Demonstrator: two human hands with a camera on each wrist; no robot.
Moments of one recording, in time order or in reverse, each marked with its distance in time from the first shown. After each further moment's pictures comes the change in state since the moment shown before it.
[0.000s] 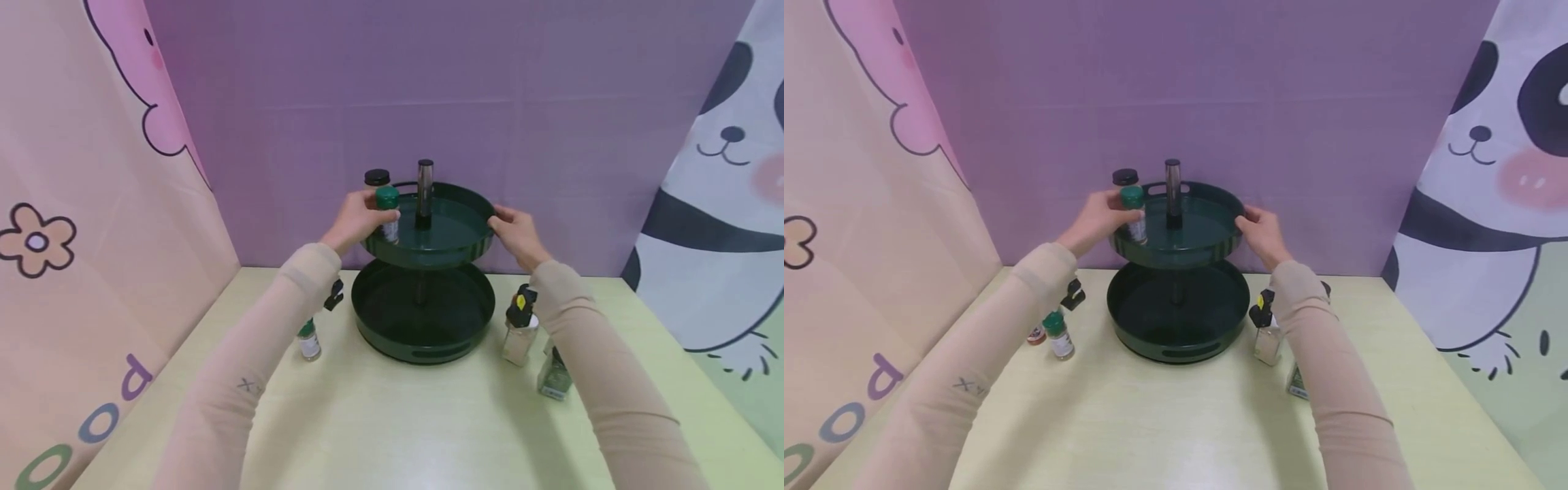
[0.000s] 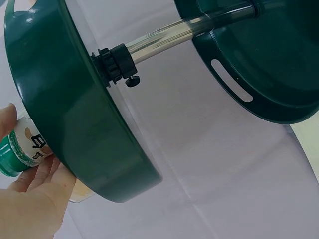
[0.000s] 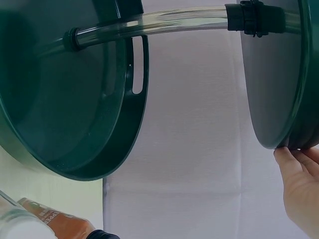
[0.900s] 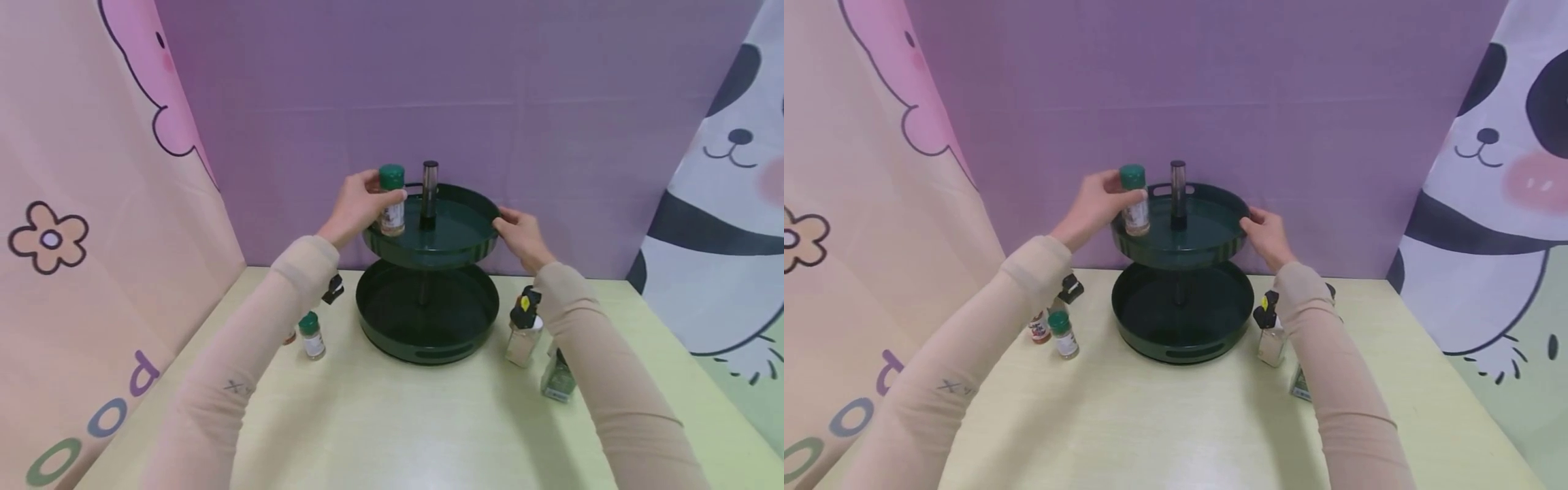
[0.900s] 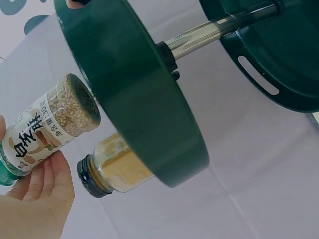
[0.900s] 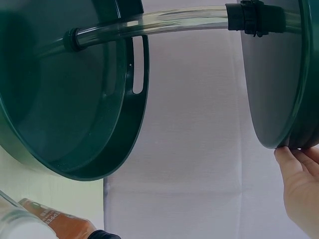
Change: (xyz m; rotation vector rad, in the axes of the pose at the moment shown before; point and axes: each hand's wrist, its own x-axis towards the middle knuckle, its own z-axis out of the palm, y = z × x) left_hand -0.015 0.027 -0.012 -0.051 0.072 0.070; right_hand 0.003 0.004 0.000 -0.009 0.002 -0.003
